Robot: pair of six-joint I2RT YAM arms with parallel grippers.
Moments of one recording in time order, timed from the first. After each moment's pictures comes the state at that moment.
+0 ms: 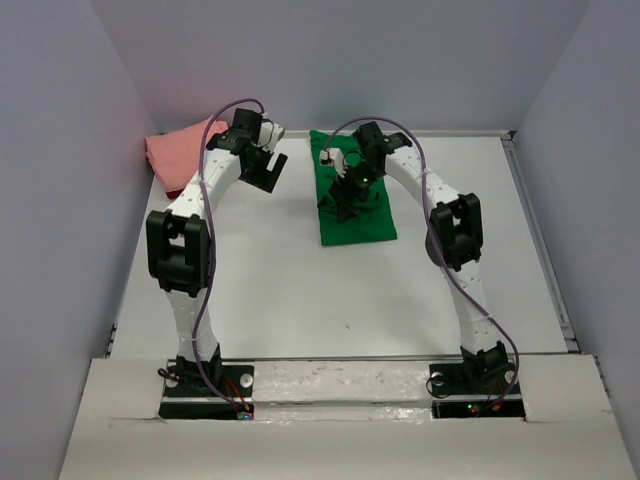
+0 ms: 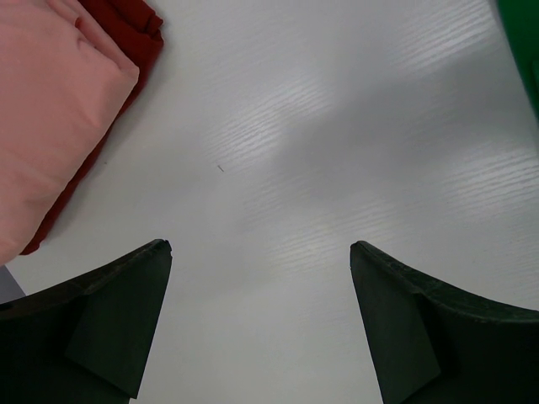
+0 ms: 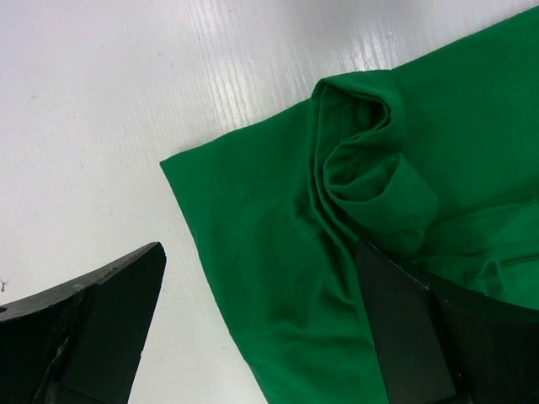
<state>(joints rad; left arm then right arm) -0.24 1.96 1.79 -0.79 -0.05 0.25 0.43 2.41 2.29 -1.11 -0.66 -0.66</state>
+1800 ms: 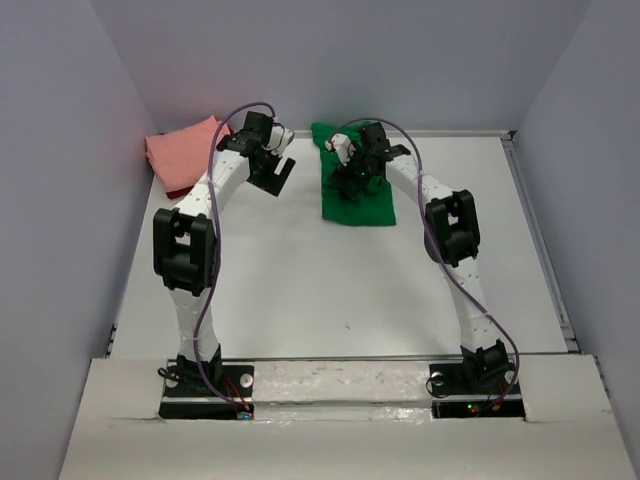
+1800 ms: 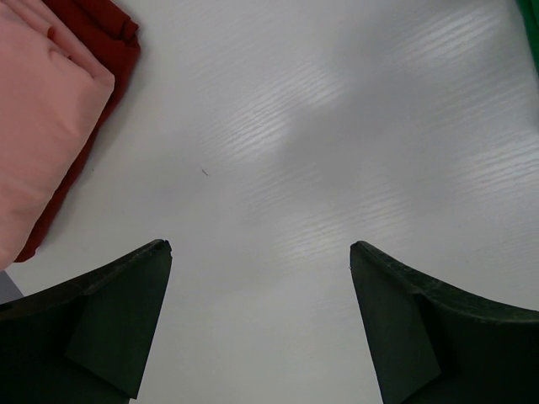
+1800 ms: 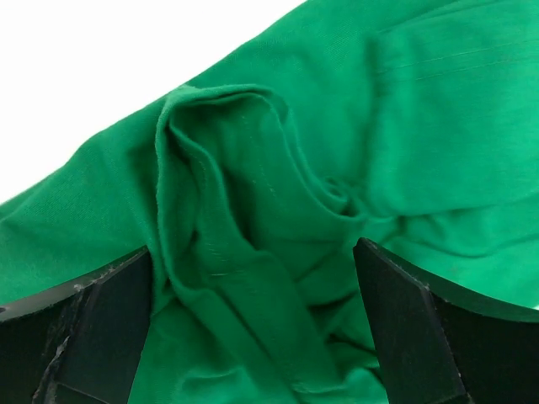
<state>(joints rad) -0.28 1.98 1.80 -0.80 -0.09 0.26 0.39 2.48 2.20 -0.60 -0.36 -0.58</state>
